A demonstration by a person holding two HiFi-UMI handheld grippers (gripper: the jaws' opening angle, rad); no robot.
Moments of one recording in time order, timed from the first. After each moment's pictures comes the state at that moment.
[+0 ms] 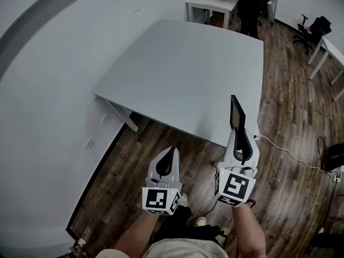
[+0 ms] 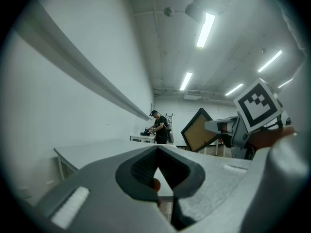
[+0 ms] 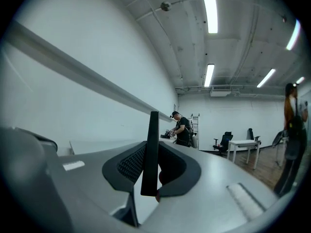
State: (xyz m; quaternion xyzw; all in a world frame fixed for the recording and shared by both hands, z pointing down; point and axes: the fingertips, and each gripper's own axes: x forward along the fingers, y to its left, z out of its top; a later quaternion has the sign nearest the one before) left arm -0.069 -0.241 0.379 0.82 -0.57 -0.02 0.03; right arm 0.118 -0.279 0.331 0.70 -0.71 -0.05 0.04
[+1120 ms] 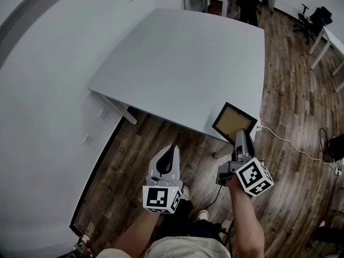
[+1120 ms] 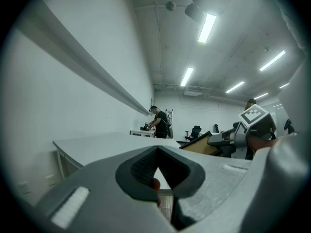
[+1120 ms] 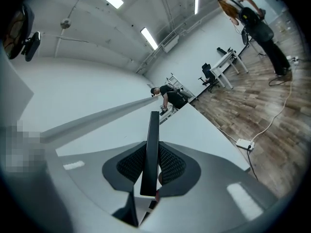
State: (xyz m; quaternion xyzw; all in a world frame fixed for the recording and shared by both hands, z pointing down) left arm -0.062 -0.250 0.409 0.82 -0.57 0.00 0.05; right arm 0.169 -0.295 0.435 0.63 -0.68 0.32 -0.20
